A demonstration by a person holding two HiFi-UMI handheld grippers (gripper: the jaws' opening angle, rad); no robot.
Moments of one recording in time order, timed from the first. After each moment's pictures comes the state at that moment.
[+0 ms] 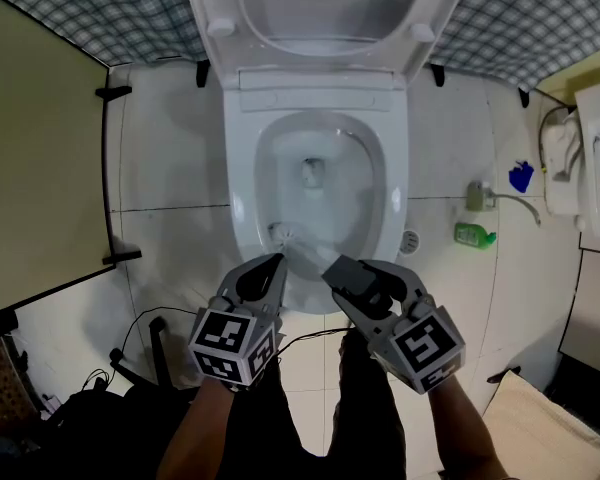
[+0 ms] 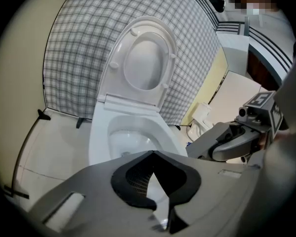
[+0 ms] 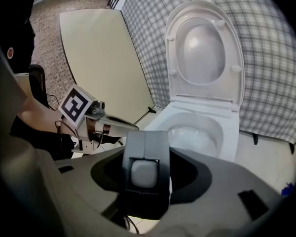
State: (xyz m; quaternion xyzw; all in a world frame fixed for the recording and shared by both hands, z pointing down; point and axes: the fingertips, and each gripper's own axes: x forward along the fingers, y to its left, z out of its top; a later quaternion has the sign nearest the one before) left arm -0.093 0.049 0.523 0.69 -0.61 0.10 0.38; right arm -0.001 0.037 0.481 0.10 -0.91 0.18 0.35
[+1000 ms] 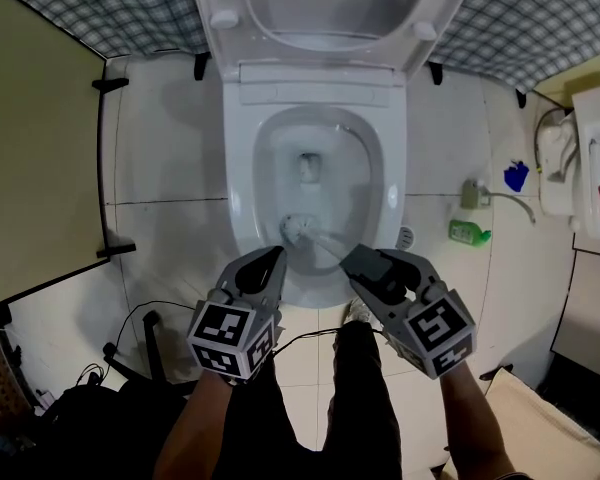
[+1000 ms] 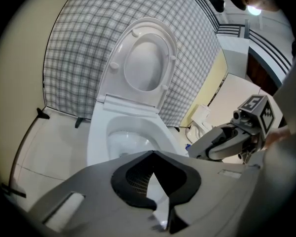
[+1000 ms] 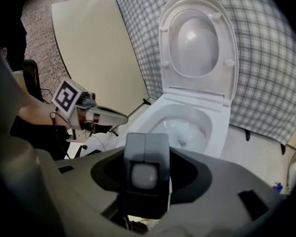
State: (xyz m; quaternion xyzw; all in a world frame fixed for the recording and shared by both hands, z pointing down) left arm -0.091 0.046 0.522 0.69 -0.60 0.09 0.38; right arm 0.027 0.019 0.497 0.11 -0.89 0.18 0.41
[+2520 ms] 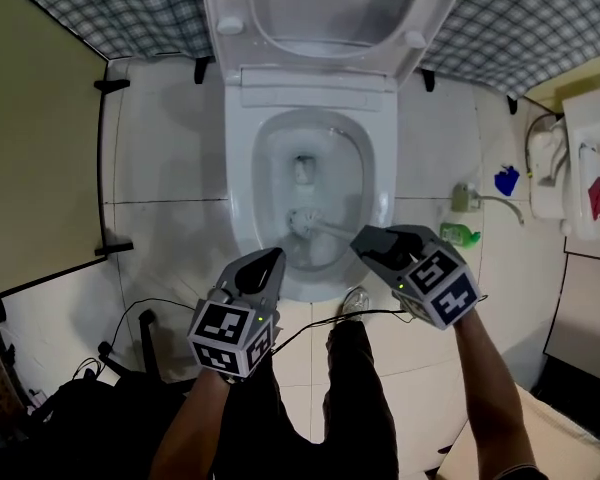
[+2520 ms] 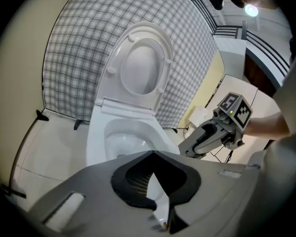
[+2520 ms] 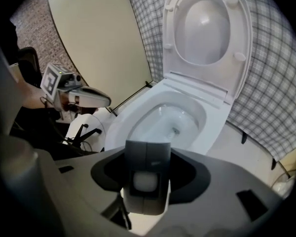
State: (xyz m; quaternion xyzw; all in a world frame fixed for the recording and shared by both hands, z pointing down) left arm -0.082 0.057 0.506 0.70 -0.60 0.08 0.37; right arm 0.052 -0.012 0.518 0.06 -0.85 0.13 0.51
